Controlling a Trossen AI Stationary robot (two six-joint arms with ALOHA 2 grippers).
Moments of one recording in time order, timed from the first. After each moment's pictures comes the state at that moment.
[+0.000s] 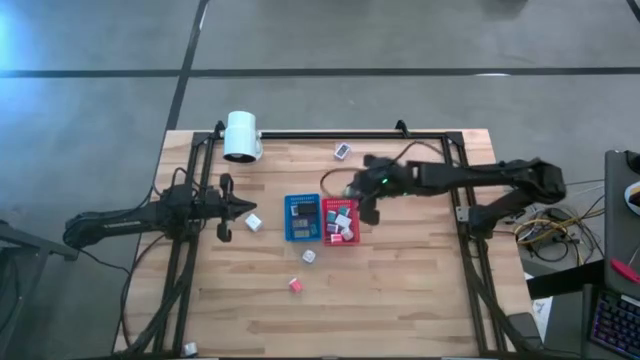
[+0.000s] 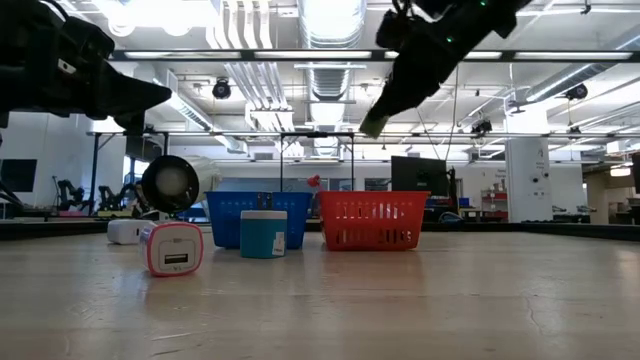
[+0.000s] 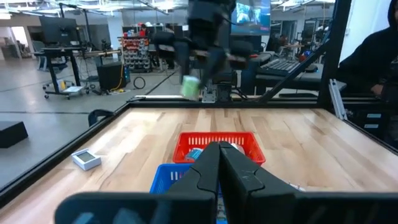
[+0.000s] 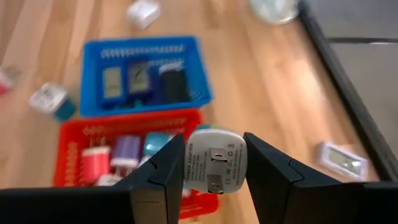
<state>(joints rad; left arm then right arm) 0.18 0.14 0.01 0.12 0.13 0.03 -0.14 1.41 0.98 -0.29 0.06 -0.08</state>
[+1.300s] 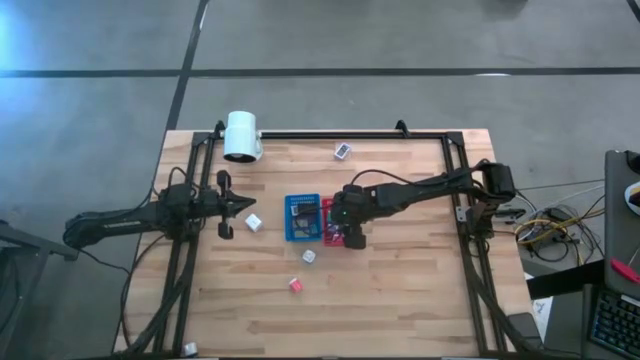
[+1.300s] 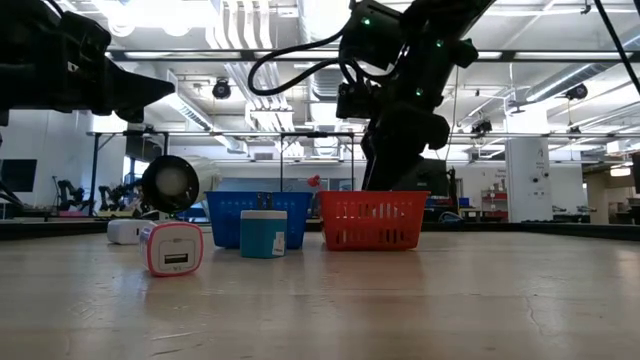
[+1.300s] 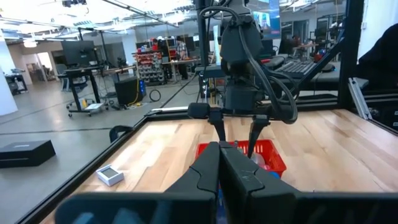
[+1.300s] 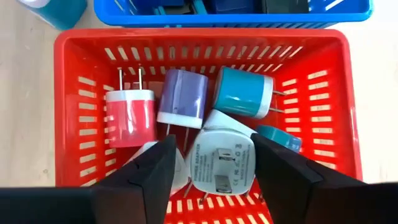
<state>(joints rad) 0.18 0.14 0.01 0.16 0.08 0.12 -0.02 1.81 1.17 -0.47 0.08 -0.02</state>
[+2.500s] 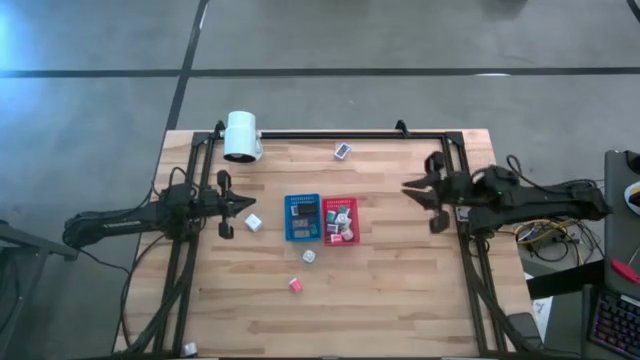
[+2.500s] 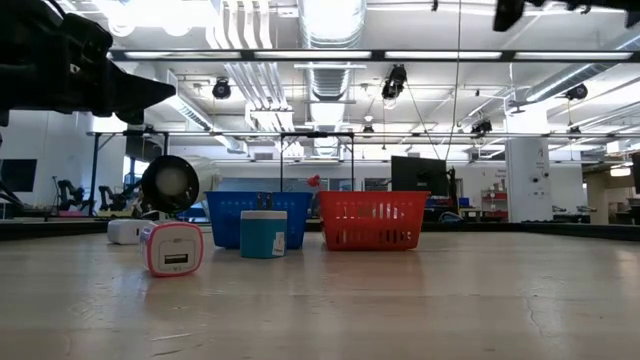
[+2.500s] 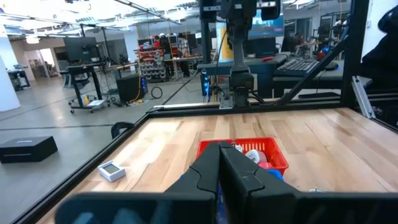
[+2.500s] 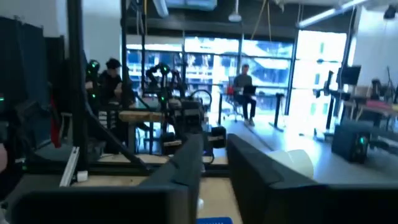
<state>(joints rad) 0.18 0.15 0.01 0.16 0.07 0.12 0.00 0.56 0.47 0.28 0.03 -0.03</state>
